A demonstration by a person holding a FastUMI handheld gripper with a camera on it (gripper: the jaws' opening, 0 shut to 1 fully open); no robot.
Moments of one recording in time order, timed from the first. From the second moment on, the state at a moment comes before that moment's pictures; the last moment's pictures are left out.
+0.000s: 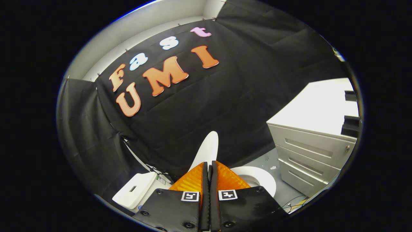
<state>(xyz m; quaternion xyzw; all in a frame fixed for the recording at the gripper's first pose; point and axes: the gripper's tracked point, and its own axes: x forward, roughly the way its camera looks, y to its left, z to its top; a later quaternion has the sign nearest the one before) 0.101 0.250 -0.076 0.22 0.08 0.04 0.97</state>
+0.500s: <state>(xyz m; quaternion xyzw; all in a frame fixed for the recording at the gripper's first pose) 0.100 0.320 -0.024 0.16 0.07 0.07 0.98</state>
